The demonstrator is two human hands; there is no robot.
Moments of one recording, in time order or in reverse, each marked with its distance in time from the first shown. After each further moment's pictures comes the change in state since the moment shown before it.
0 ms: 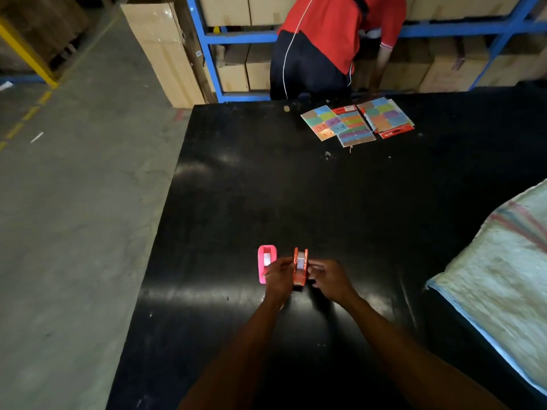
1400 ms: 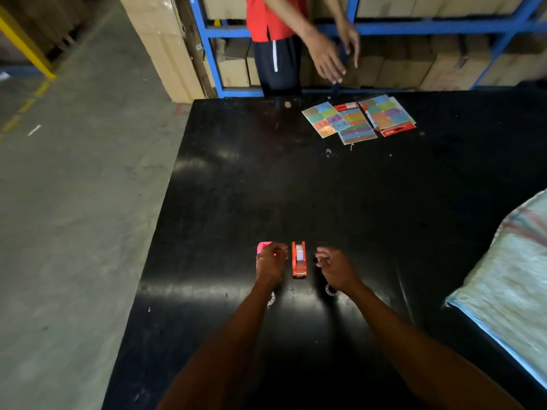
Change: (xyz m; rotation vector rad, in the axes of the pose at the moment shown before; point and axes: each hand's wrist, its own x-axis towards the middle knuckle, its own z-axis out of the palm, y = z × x) left_hand 0.038 -0.002 -0.019 0.305 0.140 0.137; right_hand 0.029 0.023 -0.015 -0.125 0.086 0.055
